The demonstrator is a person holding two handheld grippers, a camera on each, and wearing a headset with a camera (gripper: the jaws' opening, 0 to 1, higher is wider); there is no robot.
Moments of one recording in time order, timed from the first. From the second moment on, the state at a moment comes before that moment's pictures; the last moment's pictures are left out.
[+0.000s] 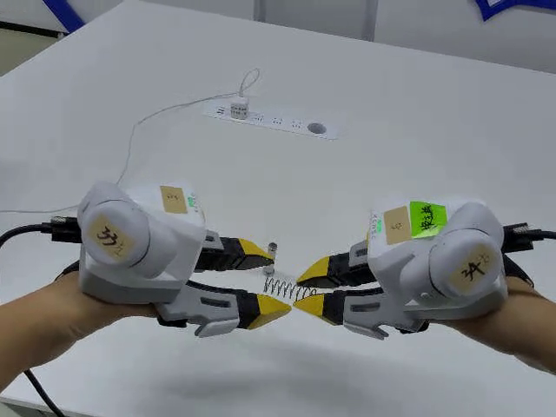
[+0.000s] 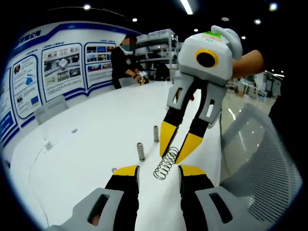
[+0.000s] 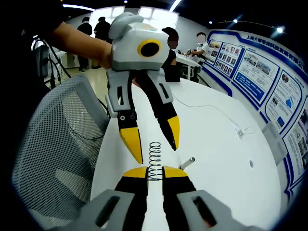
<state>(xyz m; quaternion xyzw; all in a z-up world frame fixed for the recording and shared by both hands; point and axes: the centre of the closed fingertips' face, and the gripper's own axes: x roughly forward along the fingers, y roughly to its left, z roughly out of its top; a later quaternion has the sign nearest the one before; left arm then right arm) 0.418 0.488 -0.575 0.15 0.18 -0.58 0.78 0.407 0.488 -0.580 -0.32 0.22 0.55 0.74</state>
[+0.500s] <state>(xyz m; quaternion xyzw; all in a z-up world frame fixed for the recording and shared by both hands) 0.411 0.483 -0.571 0.16 0.17 -0.60 0.76 0.404 0.490 -0.578 -0.33 0.22 0.55 0.73</state>
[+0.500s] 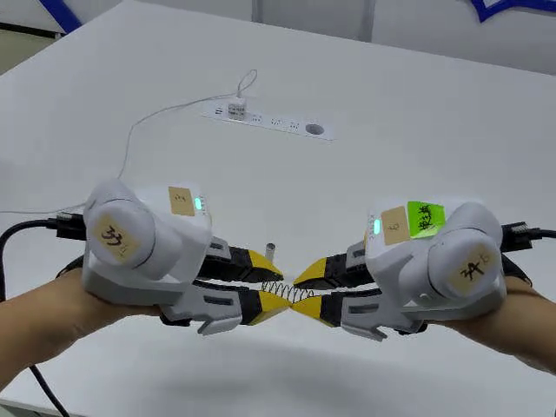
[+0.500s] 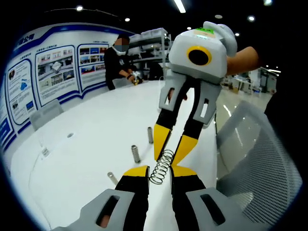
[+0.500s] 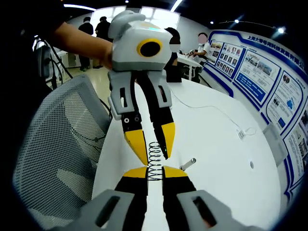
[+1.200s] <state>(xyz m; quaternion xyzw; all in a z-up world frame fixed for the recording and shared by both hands) 0.402 0.481 -0.573 0.20 0.15 -0.62 0.75 0.404 0.485 -0.575 -0.32 0.23 0.56 0.73</state>
